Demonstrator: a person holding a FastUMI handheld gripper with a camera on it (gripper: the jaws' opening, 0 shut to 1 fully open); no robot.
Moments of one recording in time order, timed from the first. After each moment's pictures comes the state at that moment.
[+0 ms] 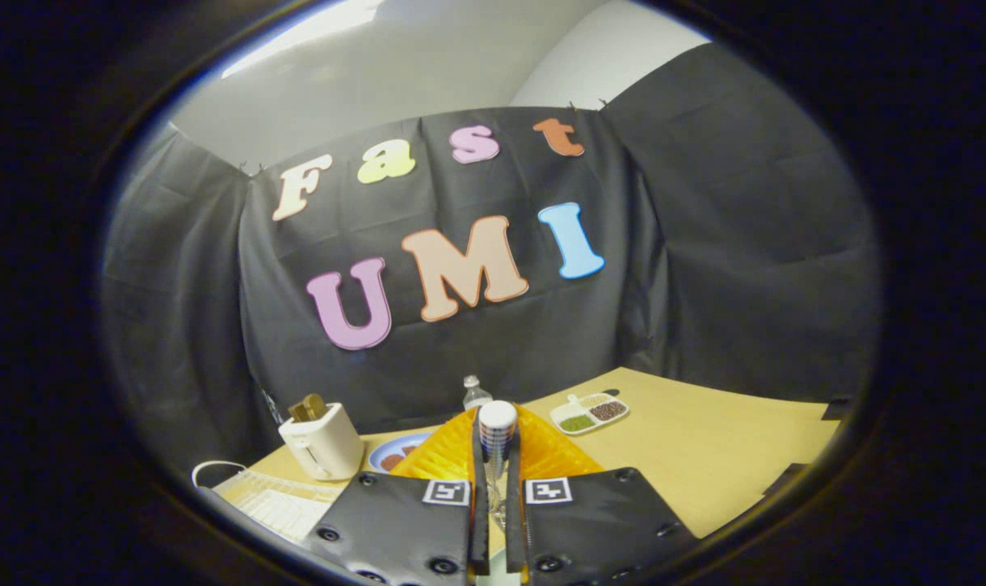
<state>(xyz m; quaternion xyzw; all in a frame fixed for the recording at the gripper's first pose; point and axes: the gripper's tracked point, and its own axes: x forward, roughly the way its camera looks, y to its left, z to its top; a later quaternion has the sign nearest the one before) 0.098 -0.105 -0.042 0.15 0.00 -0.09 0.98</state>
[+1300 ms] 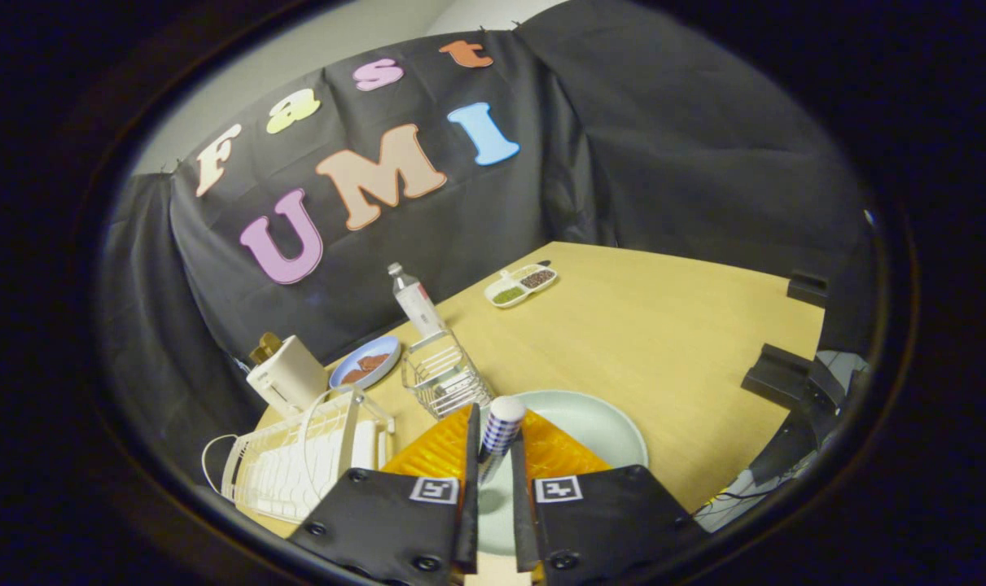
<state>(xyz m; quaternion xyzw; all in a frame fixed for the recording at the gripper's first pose) 0.024 -0.144 -0.199 0.23 0.22 -0.16 0.93</state>
